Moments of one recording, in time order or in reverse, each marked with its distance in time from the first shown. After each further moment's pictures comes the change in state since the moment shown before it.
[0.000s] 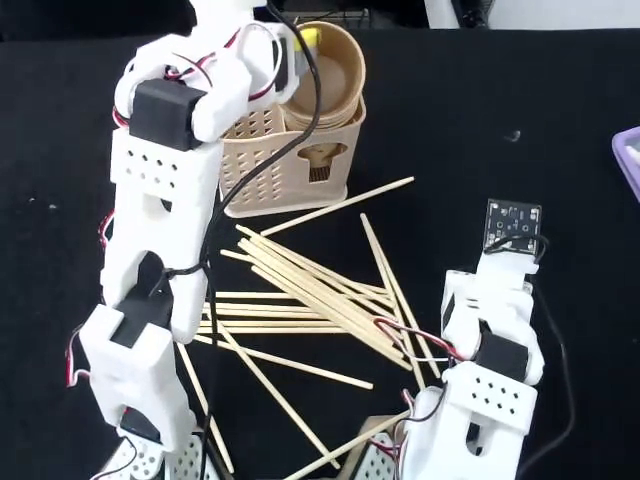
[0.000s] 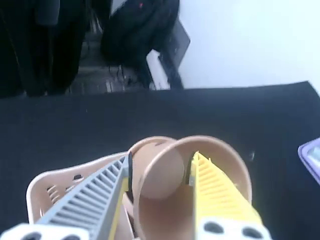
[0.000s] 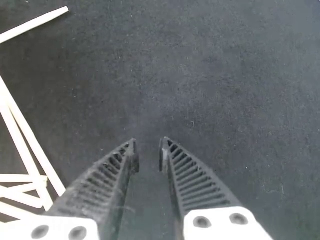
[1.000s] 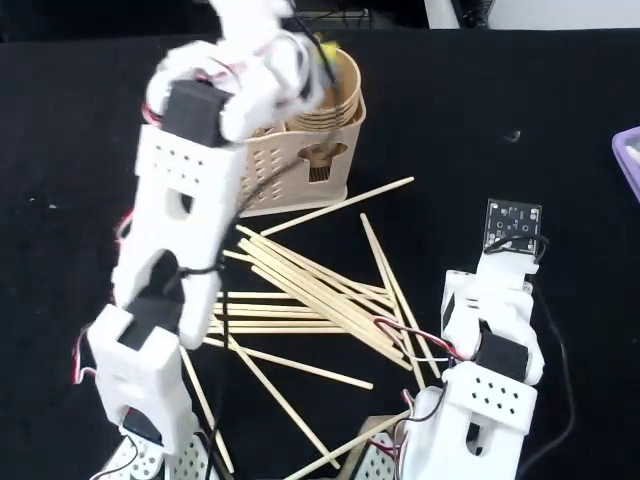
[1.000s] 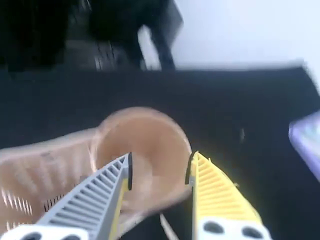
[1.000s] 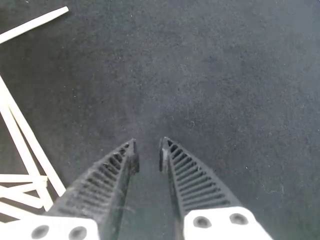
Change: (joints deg) left arm 3.4 0.2 6.2 -0.9 3.5; right arm 0.0 0.0 0.0 0.0 0.0
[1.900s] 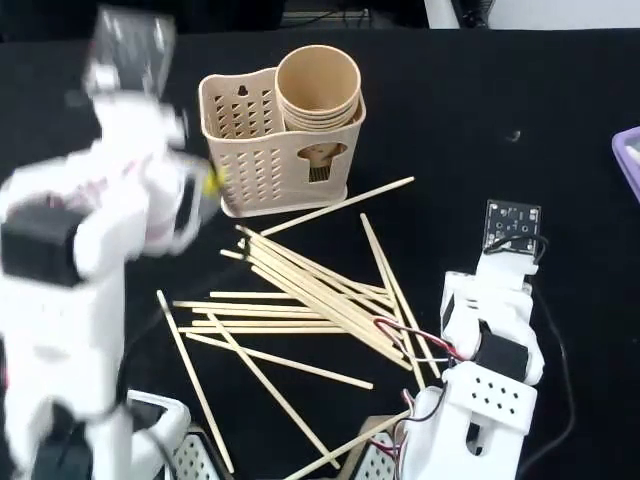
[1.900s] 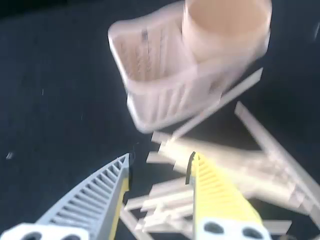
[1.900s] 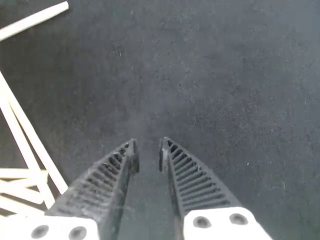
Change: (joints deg) left arm -11.3 -45.1 40.2 19.3 -20.2; right arm 0.0 0.0 0.0 1.0 0.0
